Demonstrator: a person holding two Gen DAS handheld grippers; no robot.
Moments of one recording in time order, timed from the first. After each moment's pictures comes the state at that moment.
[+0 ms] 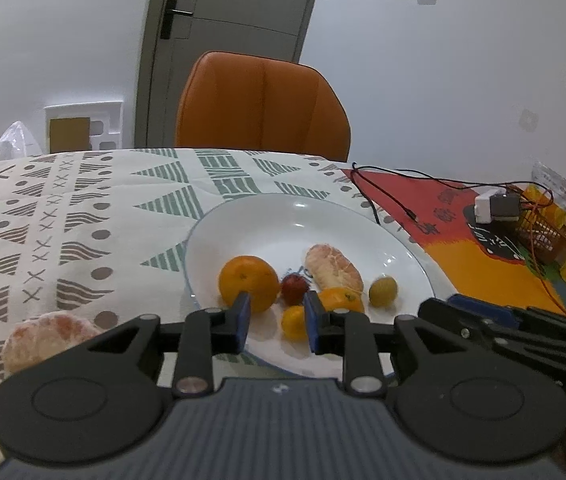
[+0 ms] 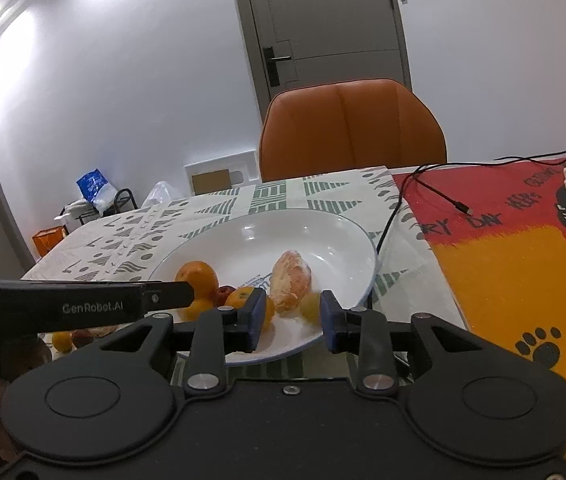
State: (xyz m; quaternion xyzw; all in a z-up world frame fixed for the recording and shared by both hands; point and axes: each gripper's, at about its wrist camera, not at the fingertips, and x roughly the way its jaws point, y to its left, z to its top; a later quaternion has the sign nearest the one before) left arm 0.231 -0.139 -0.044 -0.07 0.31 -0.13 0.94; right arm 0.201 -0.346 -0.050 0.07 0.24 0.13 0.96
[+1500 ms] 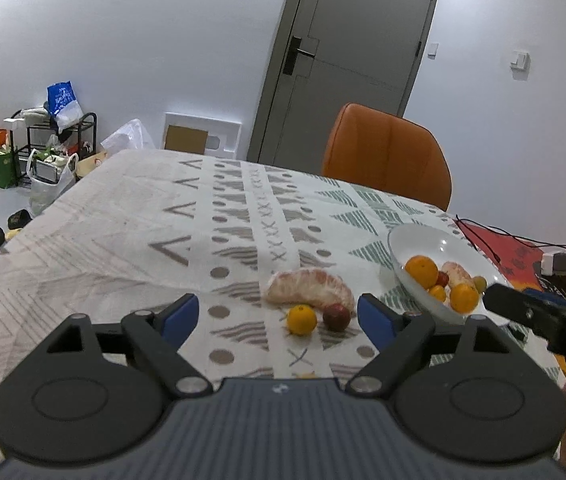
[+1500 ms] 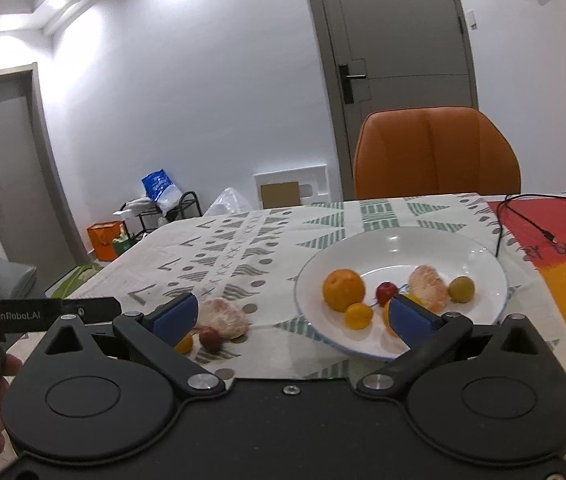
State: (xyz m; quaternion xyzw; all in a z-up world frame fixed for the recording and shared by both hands) left arm 0.115 0.003 -0.029 -0.12 0.27 0.01 0.96; right arm 0.158 -0.256 -0.024 0.05 0.21 0.22 0.95
